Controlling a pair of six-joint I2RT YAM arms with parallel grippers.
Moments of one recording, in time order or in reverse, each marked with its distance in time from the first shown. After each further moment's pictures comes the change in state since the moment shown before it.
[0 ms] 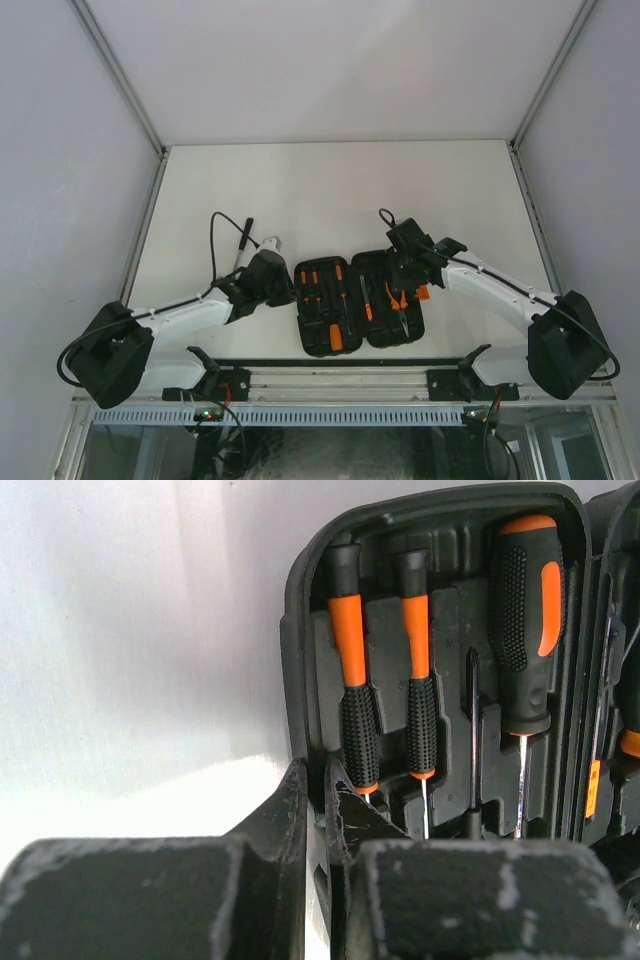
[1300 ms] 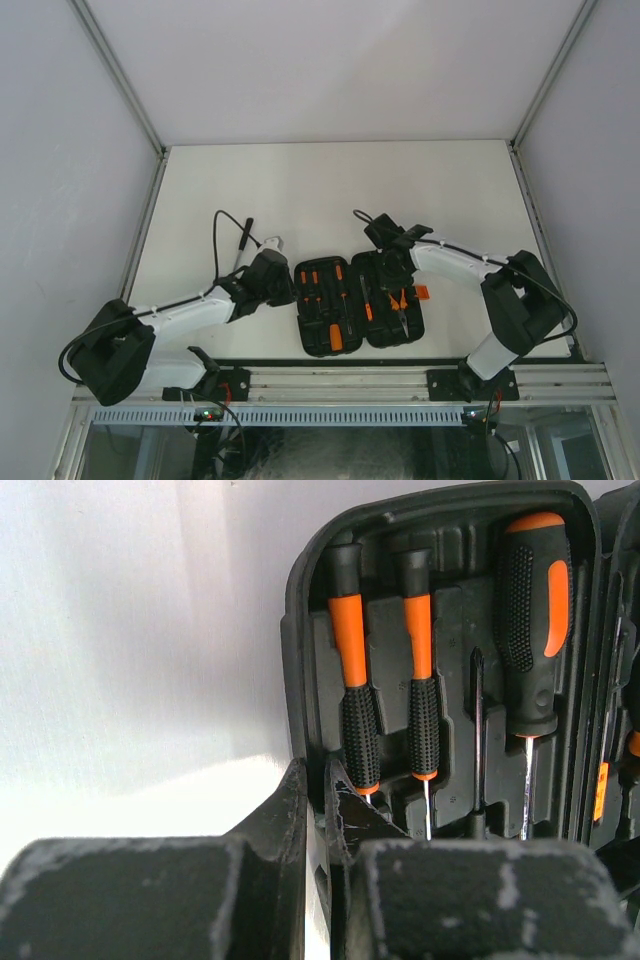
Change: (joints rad) left arm -0.014 0.017 0.019 -0.020 -0.015 0.001; right arm 0.032 0.301 0.128 -0.022 -0.023 -0.029
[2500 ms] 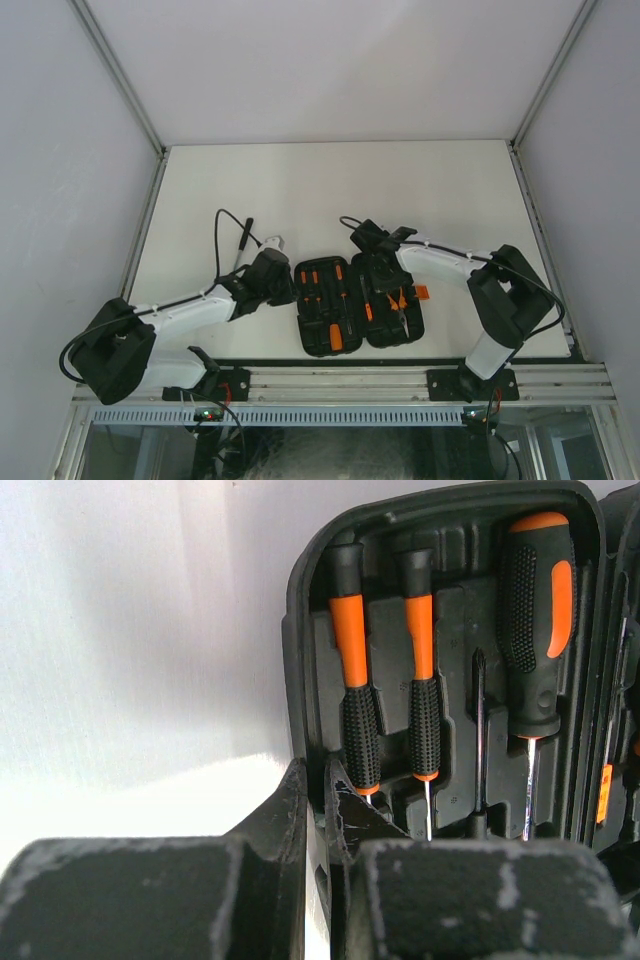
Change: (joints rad) left arm -0.003 0.008 0.016 -0.021 -0.009 0.002; right arm 0.082 0.095 0.035 -0.039 0.123 0.042
